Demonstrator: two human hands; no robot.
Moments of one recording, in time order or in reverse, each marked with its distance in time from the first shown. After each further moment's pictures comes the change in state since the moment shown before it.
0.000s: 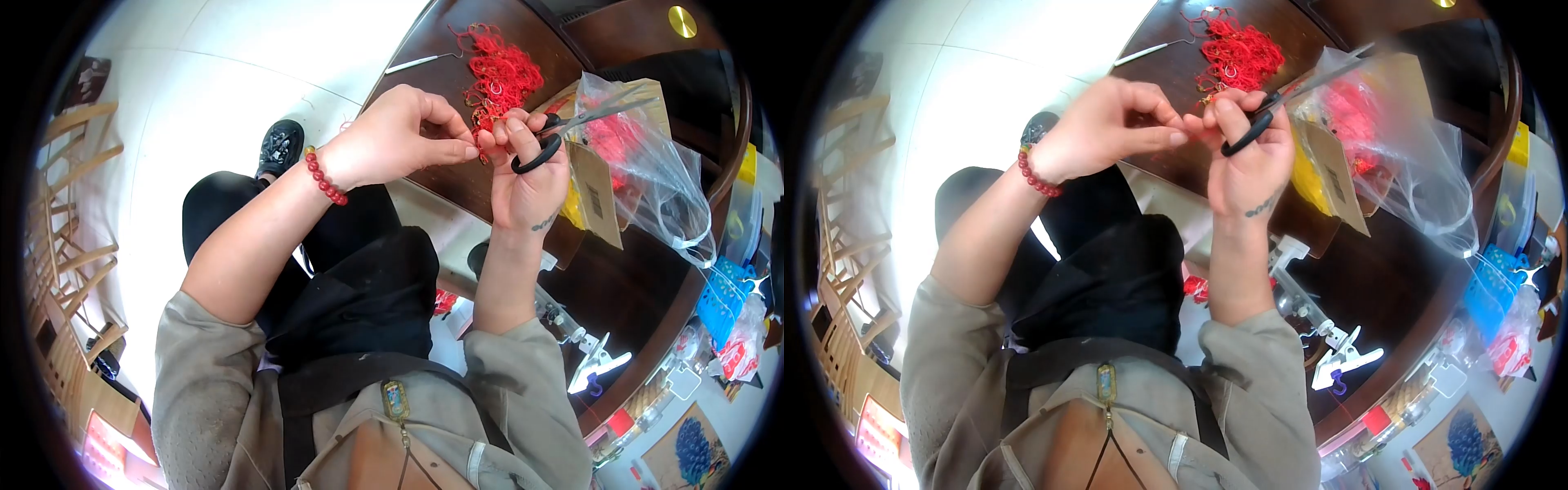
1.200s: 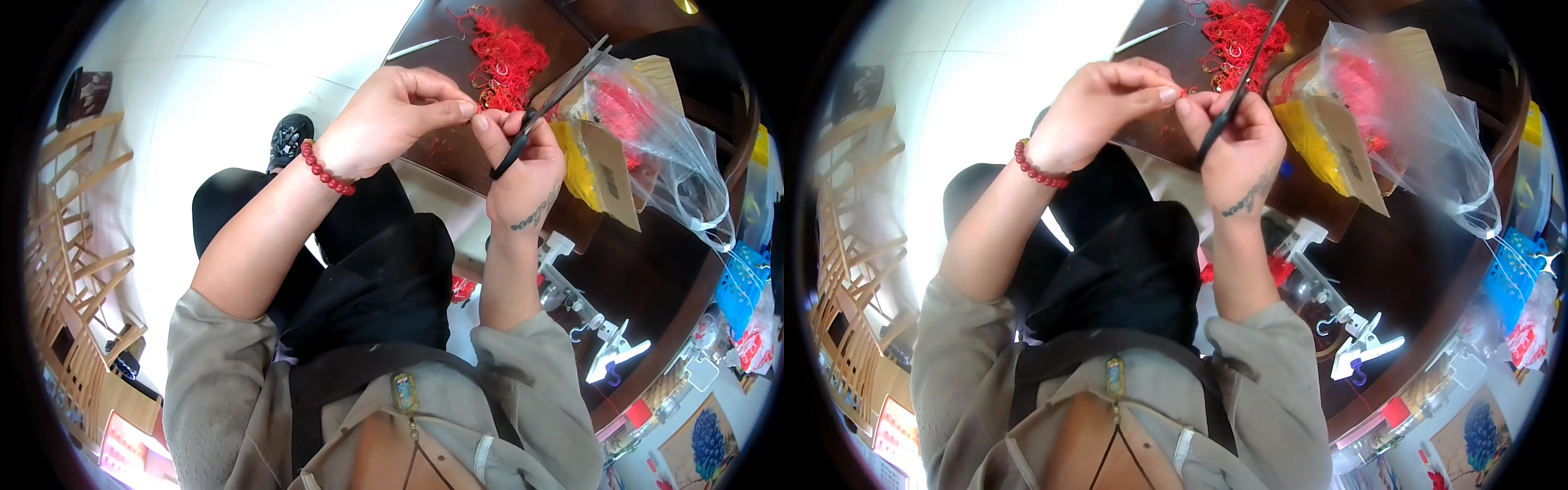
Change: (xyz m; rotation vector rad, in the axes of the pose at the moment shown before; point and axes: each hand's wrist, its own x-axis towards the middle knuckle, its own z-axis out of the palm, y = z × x) left_hand -0.005 0.002 0.002 -0.195 0.134 -0.036; right_hand -0.020 0.013 0.001 -0.336 0.037 -0.076
